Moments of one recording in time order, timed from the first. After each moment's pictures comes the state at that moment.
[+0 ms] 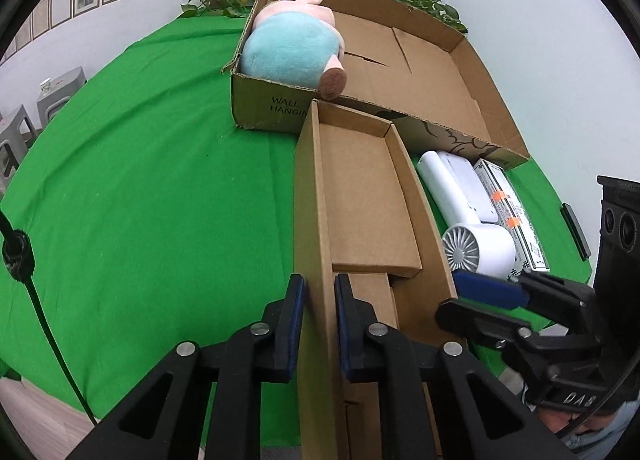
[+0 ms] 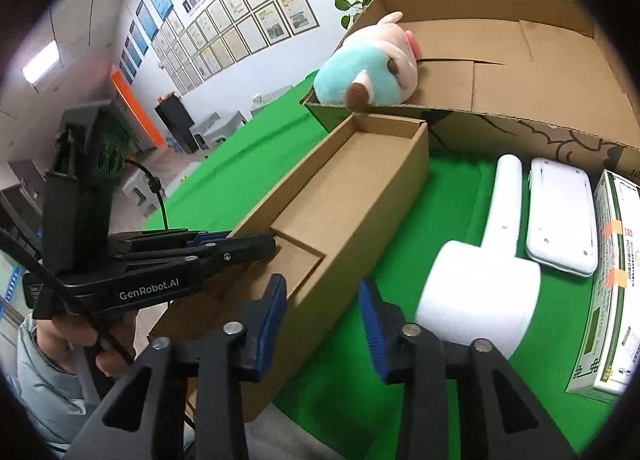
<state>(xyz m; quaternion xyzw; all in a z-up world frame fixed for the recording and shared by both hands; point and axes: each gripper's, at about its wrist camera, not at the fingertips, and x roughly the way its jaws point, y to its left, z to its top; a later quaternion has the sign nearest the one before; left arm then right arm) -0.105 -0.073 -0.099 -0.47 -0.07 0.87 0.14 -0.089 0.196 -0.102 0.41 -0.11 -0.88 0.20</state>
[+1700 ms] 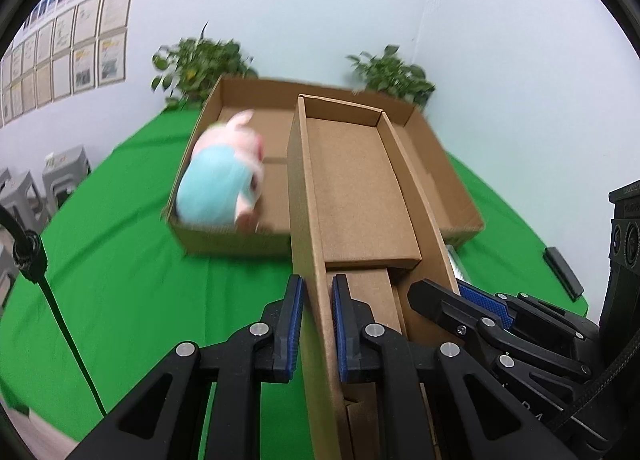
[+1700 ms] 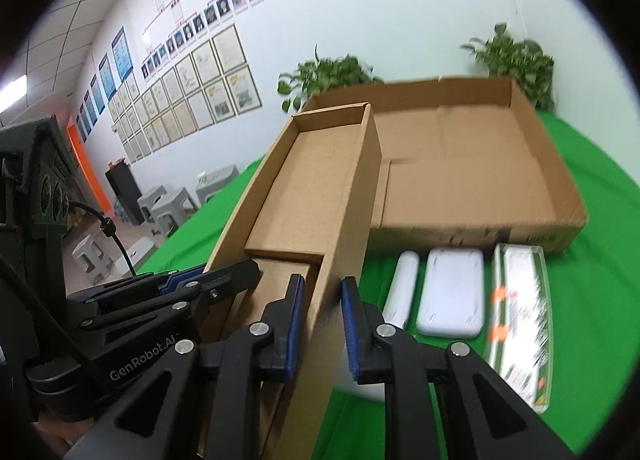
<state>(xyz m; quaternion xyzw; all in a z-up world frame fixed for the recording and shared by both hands) -0.104 0.006 -0.002 -0.32 -0.04 0.93 0.14 -0.069 0.237 -0.034 0.29 -0.11 -0.95 0.06</state>
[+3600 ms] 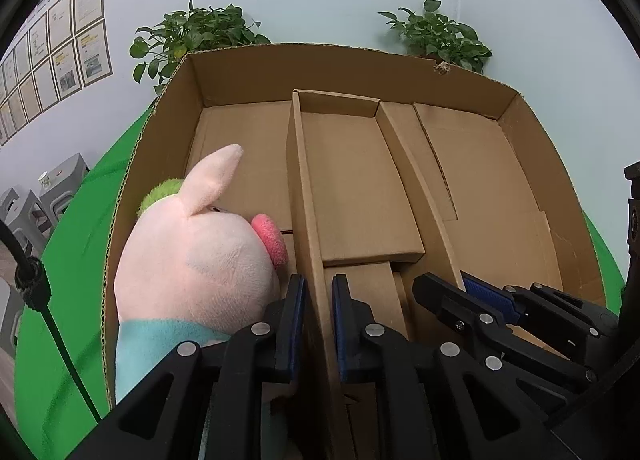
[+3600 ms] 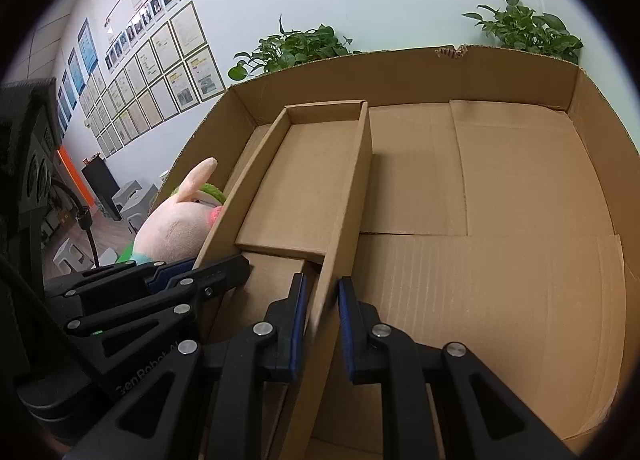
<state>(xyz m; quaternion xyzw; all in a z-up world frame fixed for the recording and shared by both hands) -0.395 0.023 -0.052 -0.40 0.01 0.91 0.10 -0.284 0.307 -0.070 0.35 -0.12 -0.93 0.05</state>
